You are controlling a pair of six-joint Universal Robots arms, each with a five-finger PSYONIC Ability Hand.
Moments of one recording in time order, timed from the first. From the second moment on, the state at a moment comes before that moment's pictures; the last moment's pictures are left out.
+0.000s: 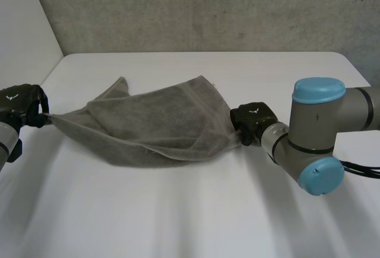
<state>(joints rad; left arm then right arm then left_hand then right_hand) 4.85 -1.91 -1.80 3.60 -1.28 3.26 2.03 -0.85 1.23 0.00 1.44 2.88 1.24 1.34 1.34 1.36 1.08 1.30 1.33 1.33 1.33 1.16</state>
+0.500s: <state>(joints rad) 4.75 -1.62 -1.76 3.51 -1.20 3.11 1.90 -1.19 1.06 0.30 1.29 2.87 1.25 1.34 1.34 1.36 1.08 1.30 1.33 1.33 1.33 1.16</state>
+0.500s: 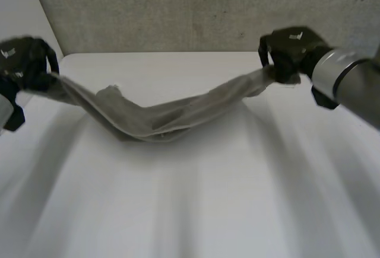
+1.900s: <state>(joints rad) 4.67 -2.20 -1.34 3.60 -1.14 3.05 1.92 -0.64 0.56 0.36 1.33 2.44 1.25 1.35 1.34 1.36 1.09 1.31 1.33 1.33 1.33 1.16</state>
